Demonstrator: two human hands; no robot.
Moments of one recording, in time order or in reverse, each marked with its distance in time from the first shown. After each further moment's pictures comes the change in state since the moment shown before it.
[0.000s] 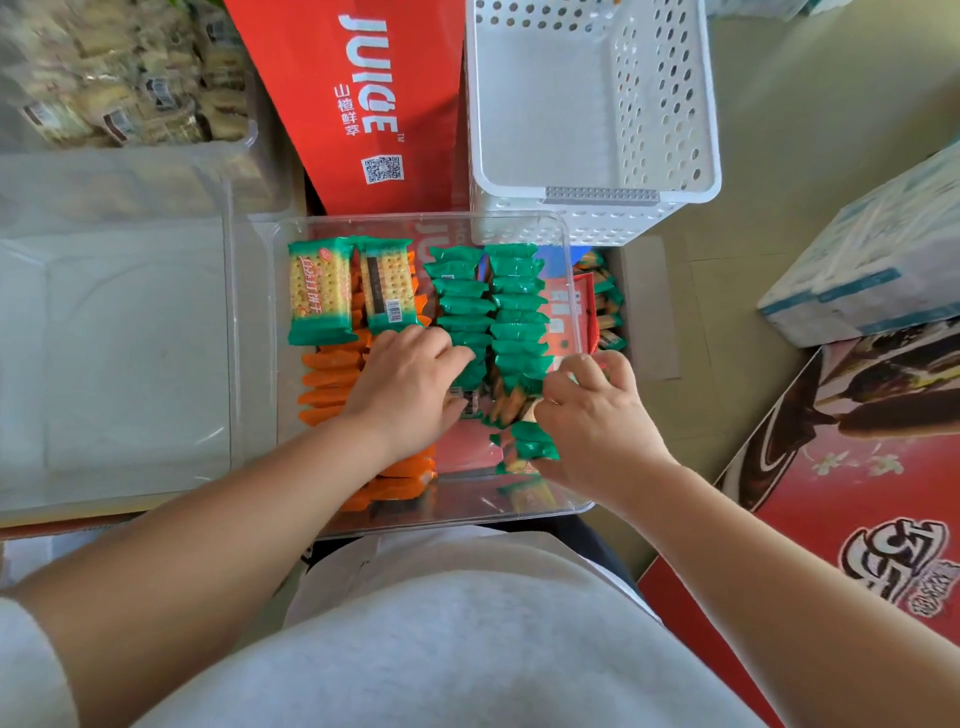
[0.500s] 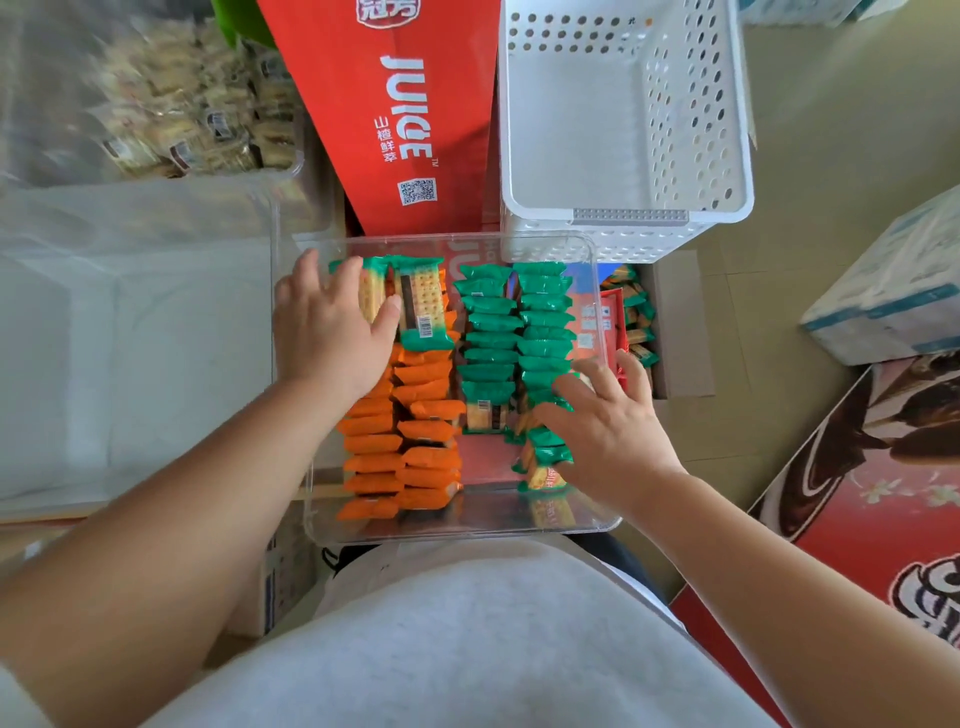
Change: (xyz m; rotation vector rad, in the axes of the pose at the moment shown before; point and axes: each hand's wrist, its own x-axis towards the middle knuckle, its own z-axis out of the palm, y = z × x) left_hand 0.007 -0.050 -0.066 0.045 0.165 -0.731; right_hand 0.013 0.000 0.013 0.012 0.072 0.015
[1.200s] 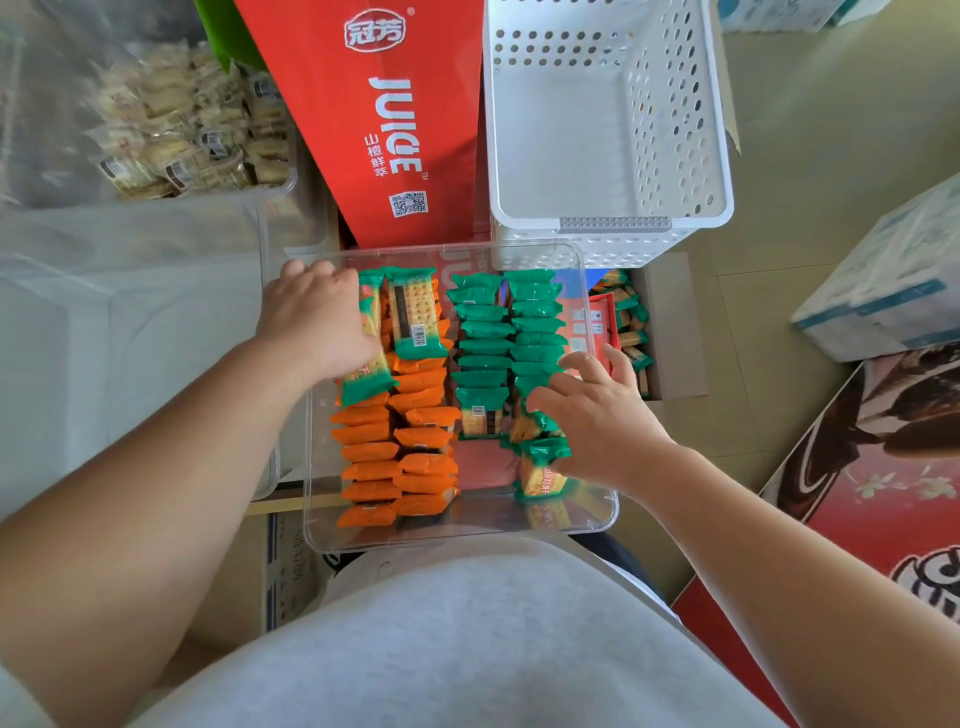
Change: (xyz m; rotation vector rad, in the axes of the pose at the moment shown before) left_hand 0.034 0.001 -0.024 0.331 -0.280 0.182; right_hand 0.014 0.014 -0.012 0.112 -0.174 -0.029
